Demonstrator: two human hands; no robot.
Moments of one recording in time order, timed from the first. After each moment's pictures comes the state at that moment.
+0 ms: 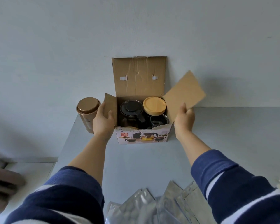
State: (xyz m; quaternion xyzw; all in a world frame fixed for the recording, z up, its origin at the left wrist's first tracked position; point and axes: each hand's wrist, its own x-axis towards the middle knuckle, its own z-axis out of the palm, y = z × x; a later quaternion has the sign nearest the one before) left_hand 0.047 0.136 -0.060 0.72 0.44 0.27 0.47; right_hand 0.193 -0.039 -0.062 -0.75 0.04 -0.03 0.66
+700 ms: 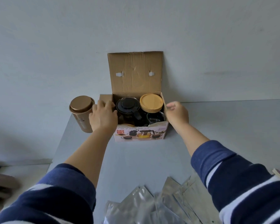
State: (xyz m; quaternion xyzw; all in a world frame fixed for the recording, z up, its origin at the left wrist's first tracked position) left_hand 0.069 0.136 -0.058 0.91 0.38 0.13 0.09; right_hand 0.201 -0.048 -0.056 -0.90 -0.09 0.06 0.43
